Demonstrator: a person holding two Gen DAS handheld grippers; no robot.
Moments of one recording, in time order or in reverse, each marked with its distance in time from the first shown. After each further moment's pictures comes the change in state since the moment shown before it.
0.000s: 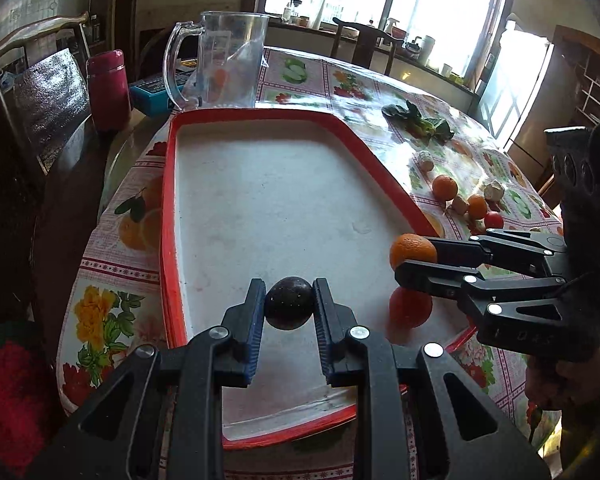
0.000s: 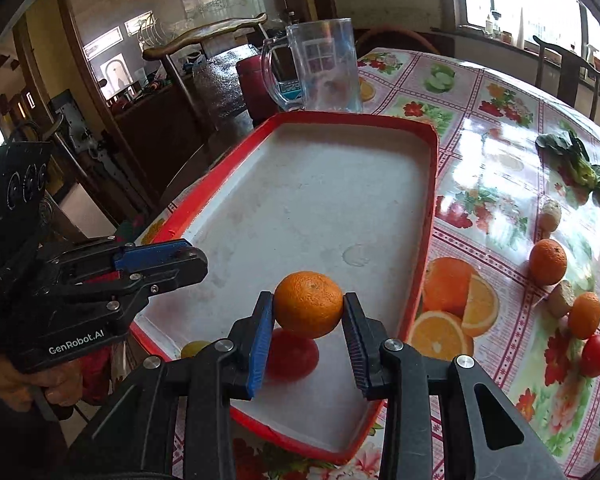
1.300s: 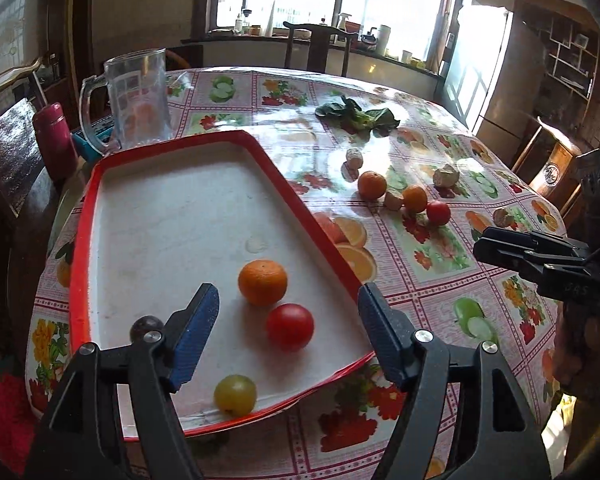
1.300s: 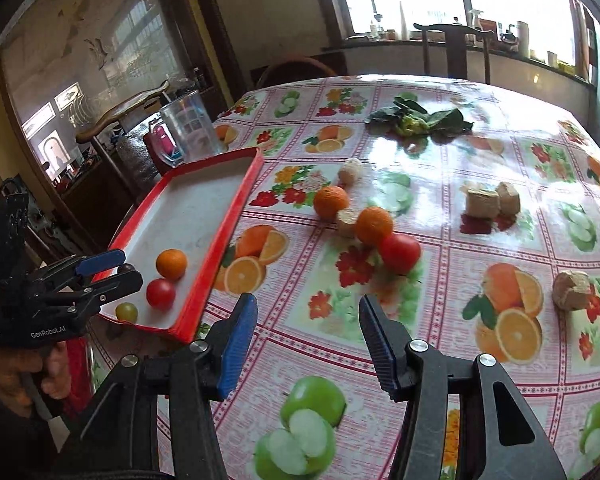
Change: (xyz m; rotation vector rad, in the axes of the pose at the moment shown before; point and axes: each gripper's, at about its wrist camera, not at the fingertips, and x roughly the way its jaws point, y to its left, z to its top) left arm -0.005 -0.092 0.012 0.147 -0.027 -0.051; right arm -0.134 -0.118 -0.090 0.300 -0.159 -0.194
